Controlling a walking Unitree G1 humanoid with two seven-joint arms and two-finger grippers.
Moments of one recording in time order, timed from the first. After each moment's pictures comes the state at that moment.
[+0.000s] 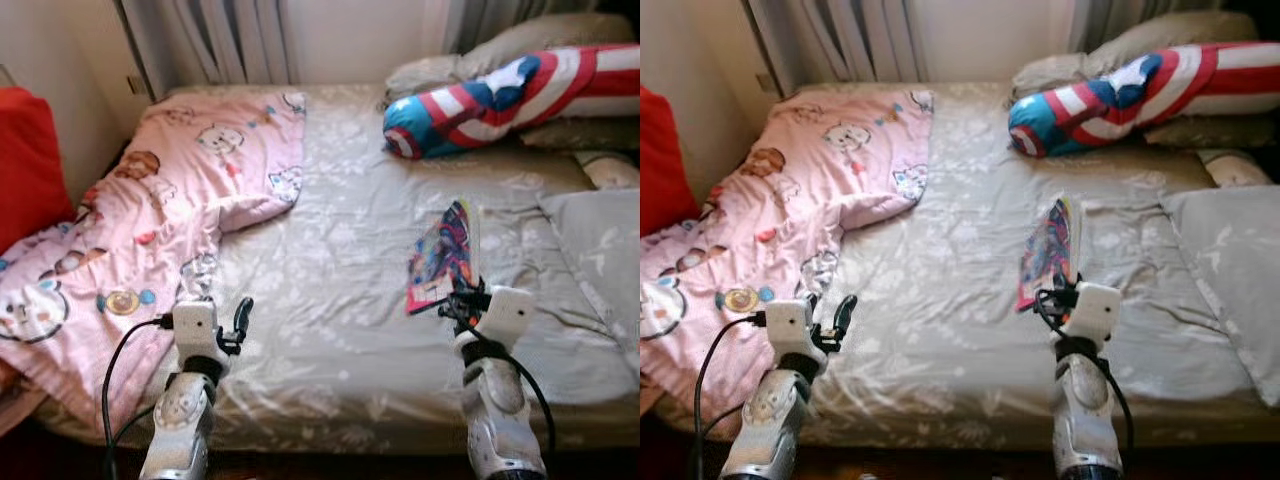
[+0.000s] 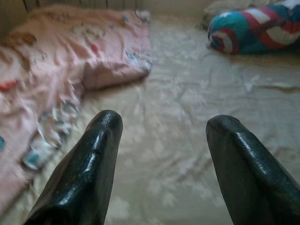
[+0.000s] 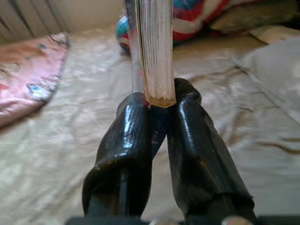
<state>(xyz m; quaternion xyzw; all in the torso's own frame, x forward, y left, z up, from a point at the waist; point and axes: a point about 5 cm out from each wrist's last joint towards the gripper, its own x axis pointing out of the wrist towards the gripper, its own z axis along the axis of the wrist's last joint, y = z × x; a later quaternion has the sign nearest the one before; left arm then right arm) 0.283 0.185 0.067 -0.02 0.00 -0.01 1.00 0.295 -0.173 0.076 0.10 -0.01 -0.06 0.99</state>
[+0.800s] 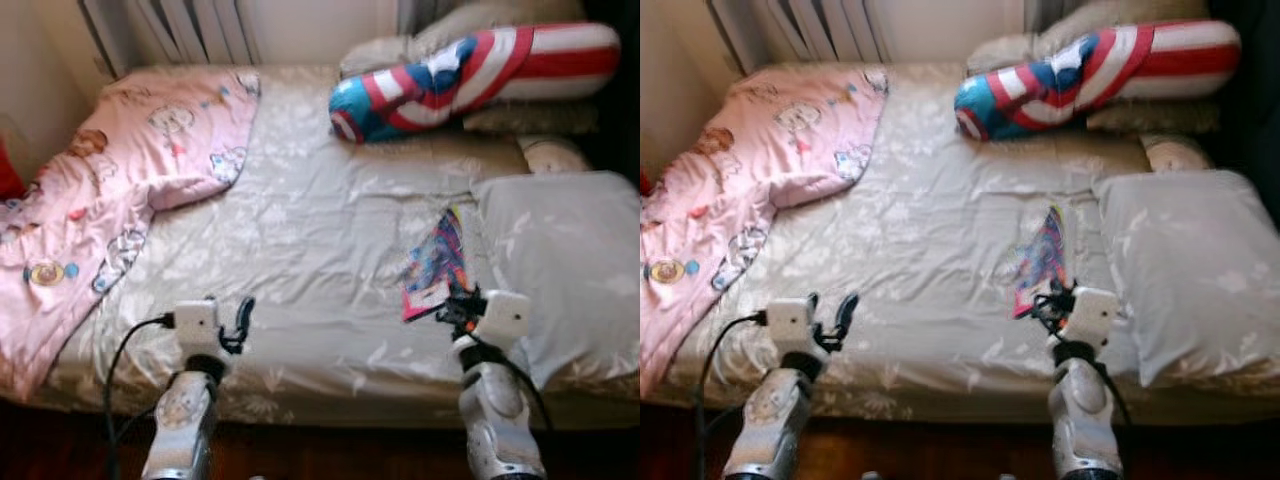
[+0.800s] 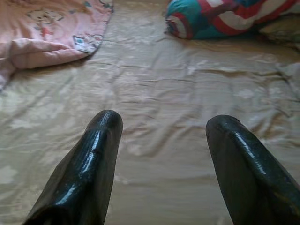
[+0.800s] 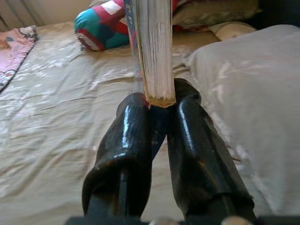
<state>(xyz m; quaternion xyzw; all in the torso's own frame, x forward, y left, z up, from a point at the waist) 0.285 0.178 0.068 -0.03 -0.01 -0.02 1.00 0.293 -0.175 0.073 0.09 0.00 -0.06 0.99</state>
